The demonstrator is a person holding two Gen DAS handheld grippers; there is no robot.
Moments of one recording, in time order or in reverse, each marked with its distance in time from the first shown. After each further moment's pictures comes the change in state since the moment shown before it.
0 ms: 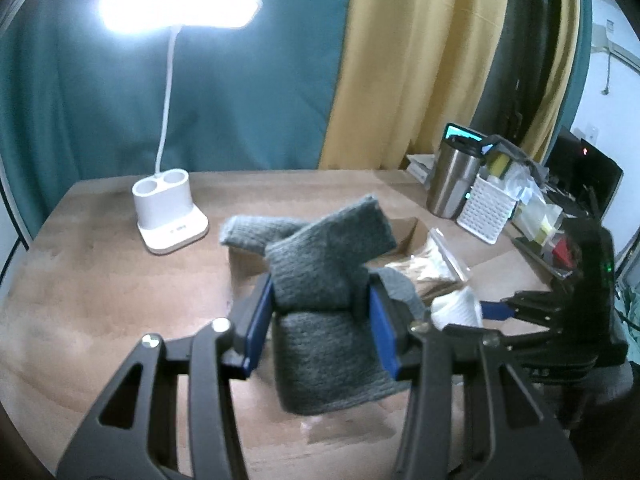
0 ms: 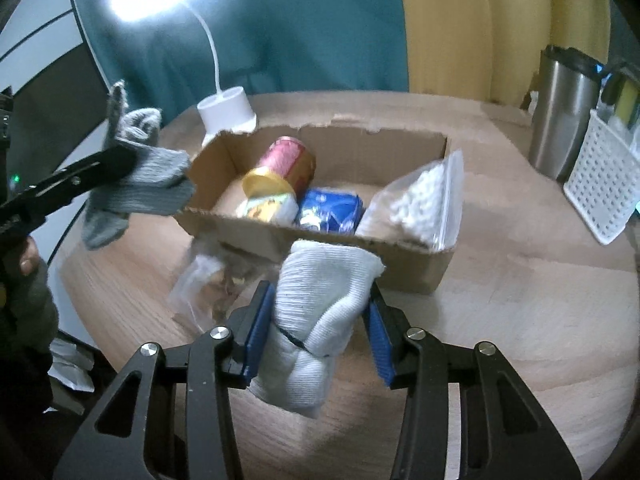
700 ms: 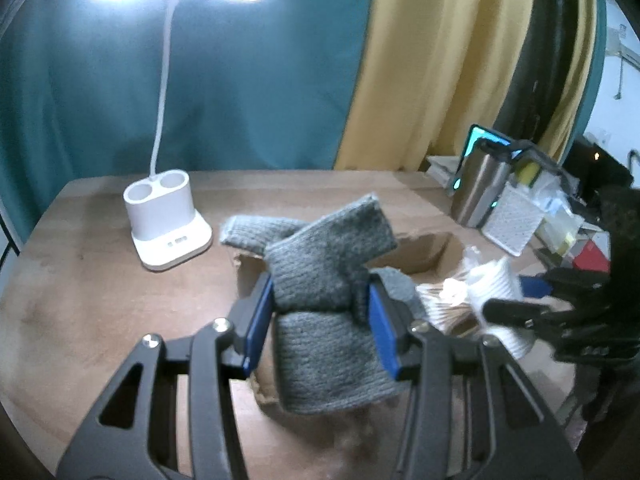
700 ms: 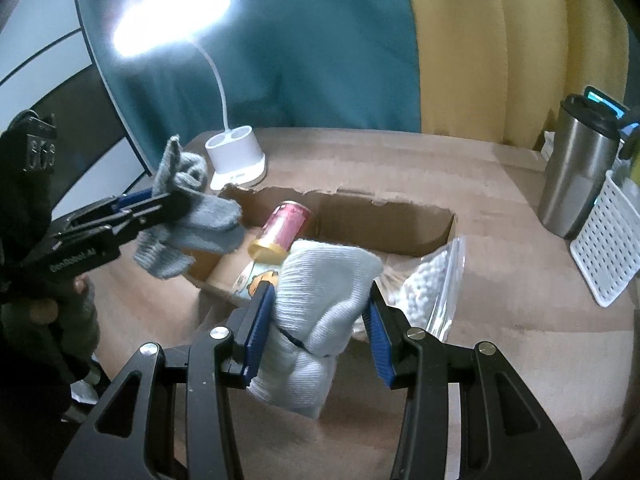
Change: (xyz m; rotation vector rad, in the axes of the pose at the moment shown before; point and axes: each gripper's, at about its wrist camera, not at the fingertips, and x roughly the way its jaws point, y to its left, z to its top) left arm 0.054 0.023 0.018 -0.026 0.031 0.029; right arm -0.001 -0.012 0.052 -0.029 -0.064 0.045
